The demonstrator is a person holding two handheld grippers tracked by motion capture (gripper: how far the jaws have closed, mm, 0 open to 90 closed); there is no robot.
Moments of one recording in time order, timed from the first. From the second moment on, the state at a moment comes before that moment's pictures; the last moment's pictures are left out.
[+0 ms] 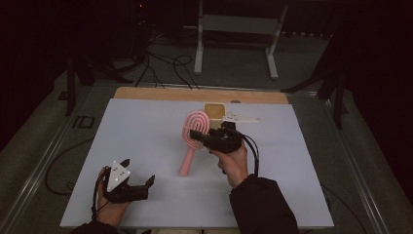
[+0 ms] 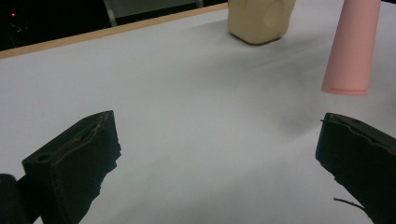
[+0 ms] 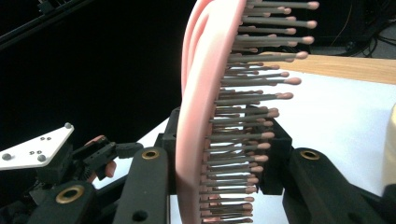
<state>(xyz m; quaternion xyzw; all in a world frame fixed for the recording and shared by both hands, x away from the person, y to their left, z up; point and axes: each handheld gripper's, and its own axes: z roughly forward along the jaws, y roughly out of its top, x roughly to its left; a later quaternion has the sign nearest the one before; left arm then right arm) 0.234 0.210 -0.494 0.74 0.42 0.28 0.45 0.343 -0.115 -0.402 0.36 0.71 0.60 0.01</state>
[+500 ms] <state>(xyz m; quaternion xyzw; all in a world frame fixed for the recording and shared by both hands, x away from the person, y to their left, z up) 0.236 0.213 -0.500 0.73 0.43 0.27 0.46 0.353 -0.121 -0.393 0.37 0.70 0.61 0.01</state>
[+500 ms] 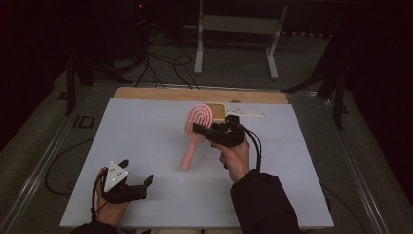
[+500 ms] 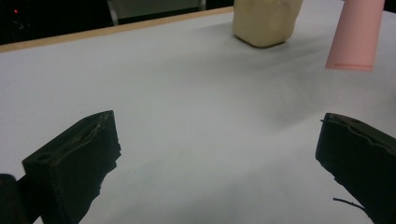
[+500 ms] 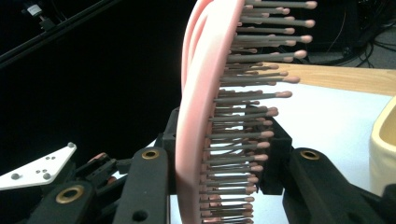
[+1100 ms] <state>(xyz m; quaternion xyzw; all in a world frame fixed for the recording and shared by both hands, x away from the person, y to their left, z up) 0.236 0.210 -0.501 0.73 0.42 0.27 0.46 0.360 -0.122 -0.382 0.37 0.70 0.61 0.01</state>
